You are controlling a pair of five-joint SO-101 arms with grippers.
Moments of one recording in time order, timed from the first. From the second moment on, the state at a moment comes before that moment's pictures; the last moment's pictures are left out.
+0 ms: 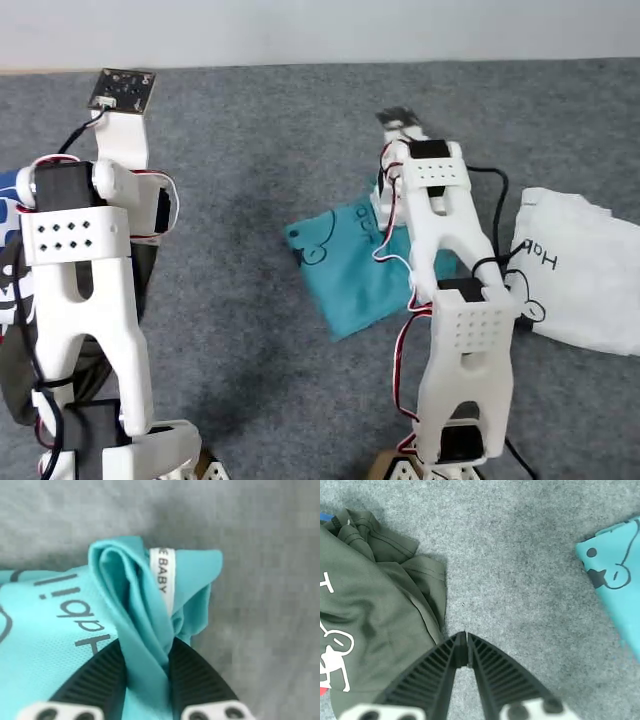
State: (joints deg) left arm -10.1 -9.8 -5.6 99.2 -4.6; right arm -8.1 40.4 -26.3 71.6 13.8
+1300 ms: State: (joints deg) left arm -10.1 -9.8 0.7 99.2 -4.8; right arm -11.6 25.1 -26.2 65.0 -13.9
